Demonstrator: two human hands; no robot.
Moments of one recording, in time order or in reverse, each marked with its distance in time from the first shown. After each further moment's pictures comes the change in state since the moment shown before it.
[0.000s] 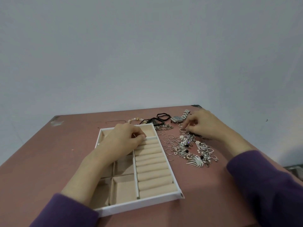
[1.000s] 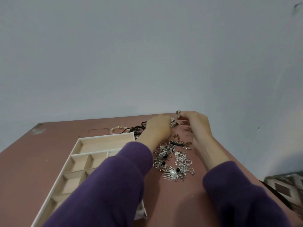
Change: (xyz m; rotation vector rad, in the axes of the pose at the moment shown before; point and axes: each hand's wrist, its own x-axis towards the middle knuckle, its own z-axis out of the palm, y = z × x) left_hand 0.112 0.107 0.079 0.370 -0.124 0.026; right_hand 0.010 0.009 -0.005 1.201 0.490 0.518
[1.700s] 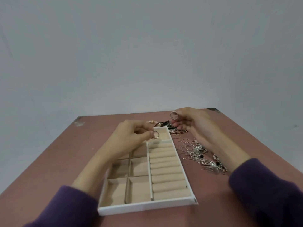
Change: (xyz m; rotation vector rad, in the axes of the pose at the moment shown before) left_hand -0.134 -0.133 -0.041 -0.713 0.160 -0.078; right_hand -0.050 -0.002 0.061 0.051 -0.582 0.006
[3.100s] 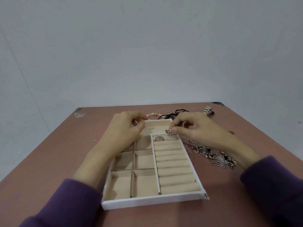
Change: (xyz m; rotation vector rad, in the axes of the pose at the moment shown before) left_hand 0.003 -0.022 -0.004 0.289 0.210 0.064; right_hand -0.023 0.006 0.009 -0.852 -0.241 -0.278
